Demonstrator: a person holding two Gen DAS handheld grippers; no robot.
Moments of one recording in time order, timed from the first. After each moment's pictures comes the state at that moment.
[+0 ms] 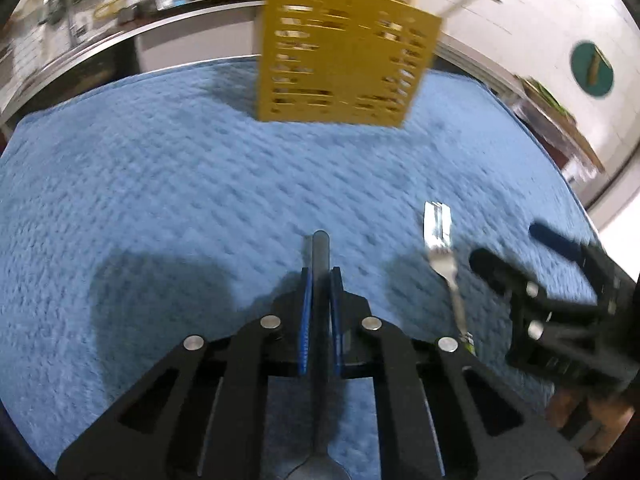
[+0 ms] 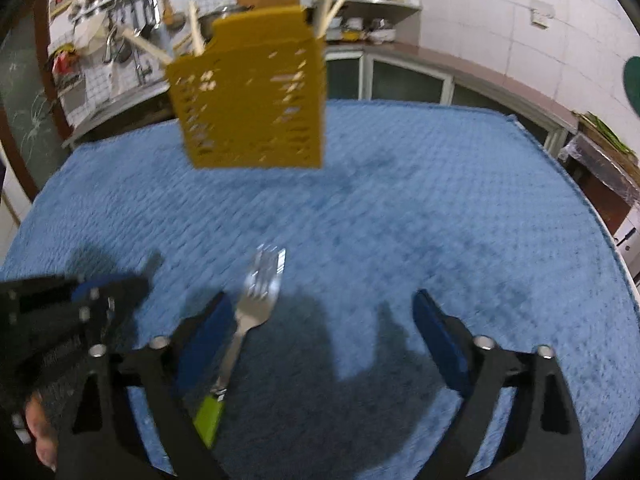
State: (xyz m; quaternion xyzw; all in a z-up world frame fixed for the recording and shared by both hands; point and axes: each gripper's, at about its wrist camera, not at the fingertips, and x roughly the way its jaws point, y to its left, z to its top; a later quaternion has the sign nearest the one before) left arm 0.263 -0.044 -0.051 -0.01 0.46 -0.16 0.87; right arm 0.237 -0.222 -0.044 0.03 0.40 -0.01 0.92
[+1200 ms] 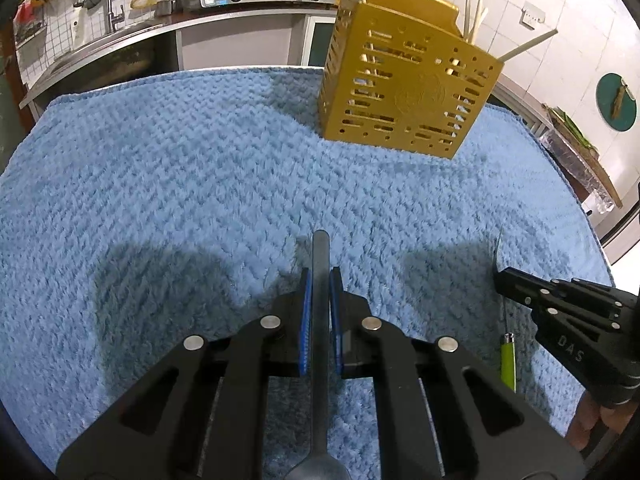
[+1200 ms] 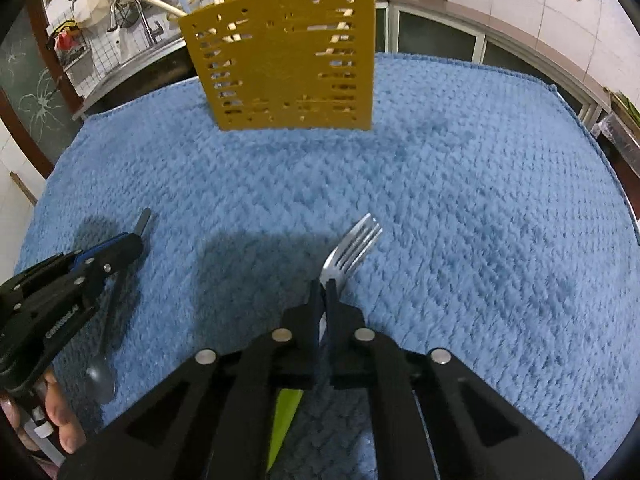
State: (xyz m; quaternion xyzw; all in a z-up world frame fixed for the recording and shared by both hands) left arm 0.270 -0.009 -0.046 -0.03 0.45 -0.12 0.88; right arm 0.265 -0.209 -0.045 0.05 0.48 0.04 0.87
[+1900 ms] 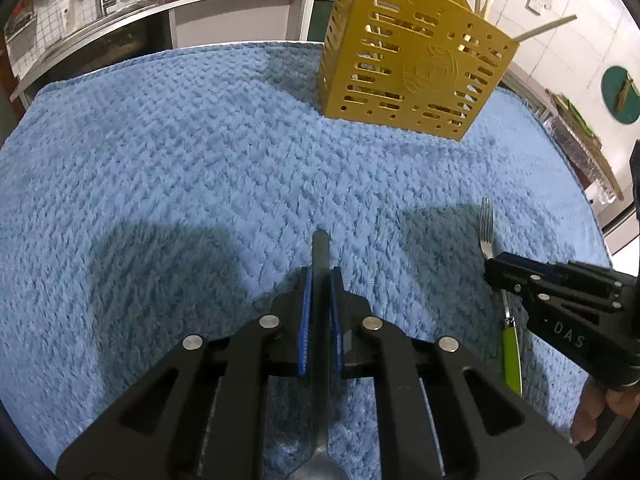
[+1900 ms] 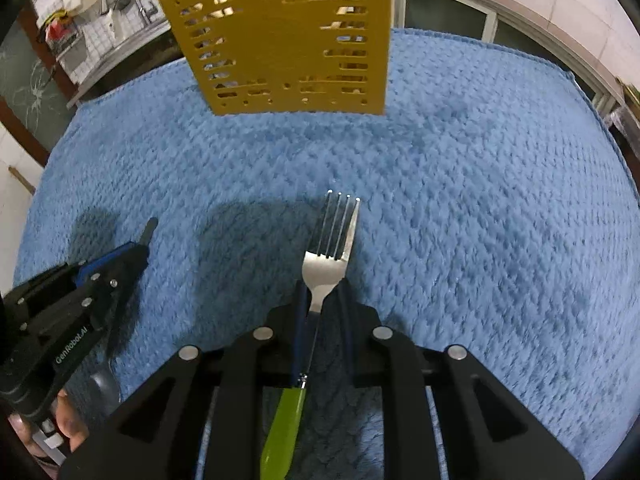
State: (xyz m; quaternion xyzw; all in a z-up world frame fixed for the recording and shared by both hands) left arm 0.290 -0.016 -0.058 -0.02 0.49 -0.12 0.86; right arm 0.295 -0.202 -0.052 0.04 0.53 0.04 0.84
